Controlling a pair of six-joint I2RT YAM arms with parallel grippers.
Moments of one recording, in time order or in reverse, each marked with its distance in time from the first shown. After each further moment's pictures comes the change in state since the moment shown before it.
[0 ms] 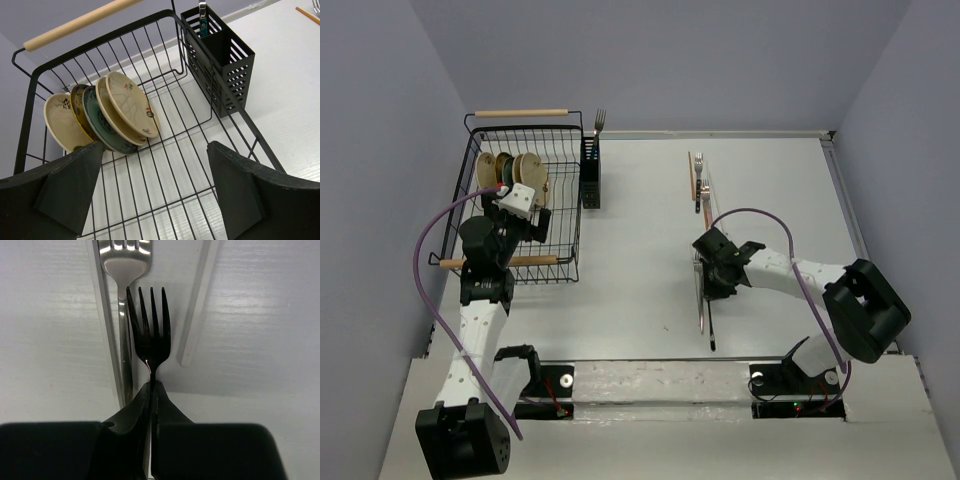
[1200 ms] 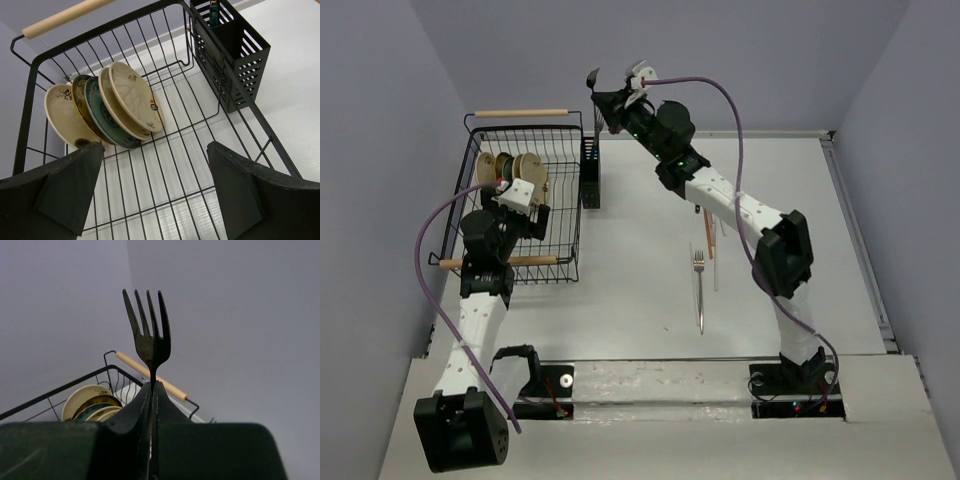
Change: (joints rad) left arm 0.000 0.049 0.019 -0.013 -0.033 0.010; right arm 0.000 0.513 1.101 1.002 -0.209 -0.642
